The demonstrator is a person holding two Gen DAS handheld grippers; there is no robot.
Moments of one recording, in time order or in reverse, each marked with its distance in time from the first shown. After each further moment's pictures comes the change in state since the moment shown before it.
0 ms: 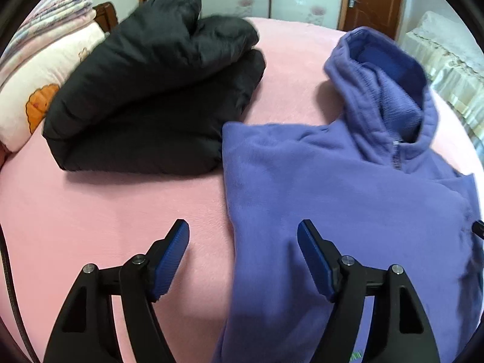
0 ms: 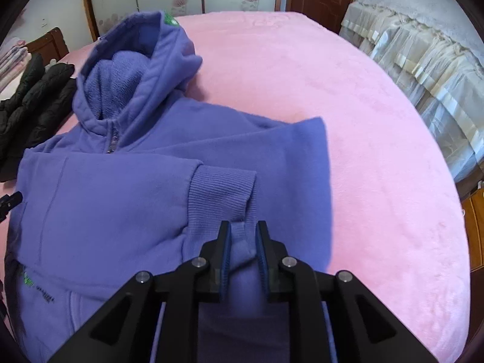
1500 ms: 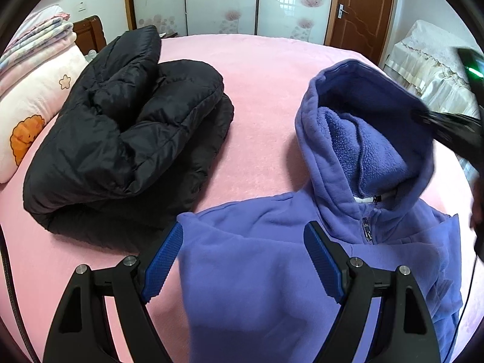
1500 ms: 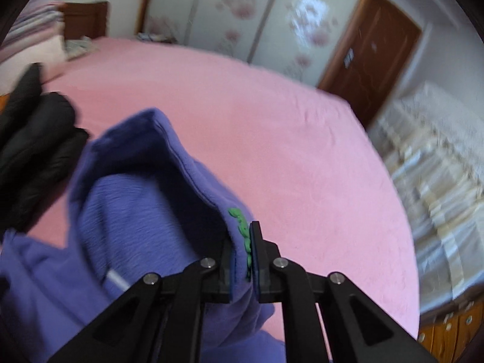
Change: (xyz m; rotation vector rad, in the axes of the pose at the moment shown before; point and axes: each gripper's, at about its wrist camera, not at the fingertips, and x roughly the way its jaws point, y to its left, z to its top) left arm 0.001 -0.036 0.077 -0.001 -0.053 -0.044; right arm 0.016 0.133 0.191 -0.369 -0.272 -0.084
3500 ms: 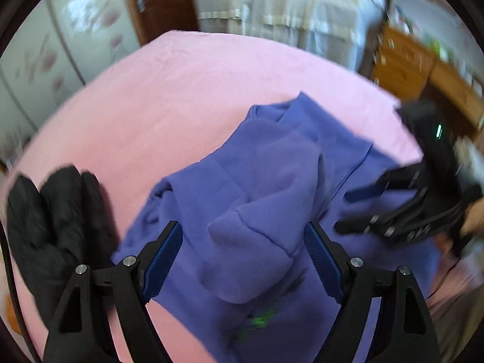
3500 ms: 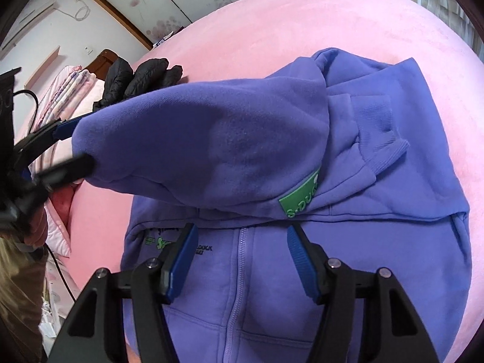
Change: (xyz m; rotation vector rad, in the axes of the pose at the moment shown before) left arm -0.114 -0.083 -0.030 0.839 0.074 -0.393; right arm -0.143 0.021 -0.214 0.561 0.317 0.560
